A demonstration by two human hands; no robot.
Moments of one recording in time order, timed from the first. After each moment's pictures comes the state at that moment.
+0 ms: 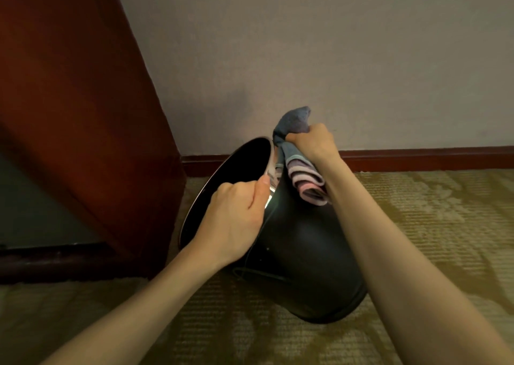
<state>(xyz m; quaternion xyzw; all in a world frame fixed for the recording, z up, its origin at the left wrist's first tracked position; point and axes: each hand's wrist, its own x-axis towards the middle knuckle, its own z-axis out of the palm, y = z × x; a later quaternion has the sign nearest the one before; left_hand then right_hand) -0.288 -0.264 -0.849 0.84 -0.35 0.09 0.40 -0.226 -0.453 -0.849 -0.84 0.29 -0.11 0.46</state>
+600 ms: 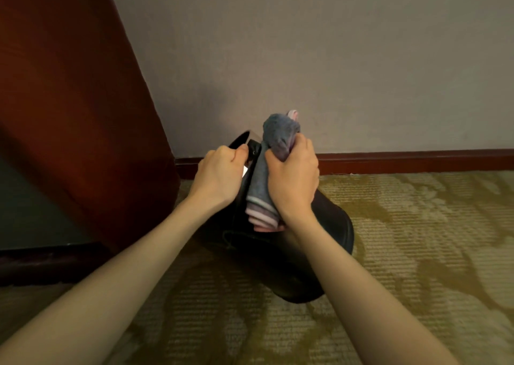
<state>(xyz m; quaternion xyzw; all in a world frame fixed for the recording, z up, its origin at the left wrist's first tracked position) -0.233 -0.283 -0.843 0.89 -0.23 0.10 0.39 -0.284 -0.387 -0.858 -0.81 0.24 -0.38 0.39</state>
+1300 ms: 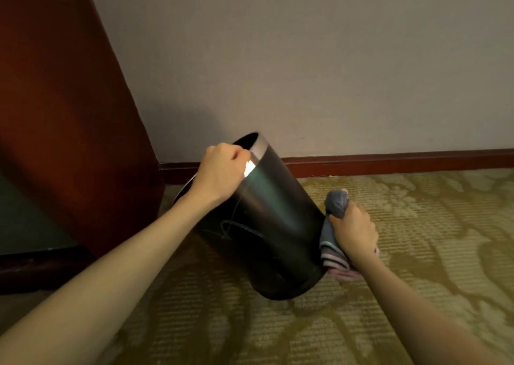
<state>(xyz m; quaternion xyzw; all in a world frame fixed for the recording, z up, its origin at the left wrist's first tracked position) -0.245 -0.307 -0.835 0.85 -0.32 0.09 0.40 -0.378 -0.517 -0.958 -0.86 0.42 -0.15 0.25</state>
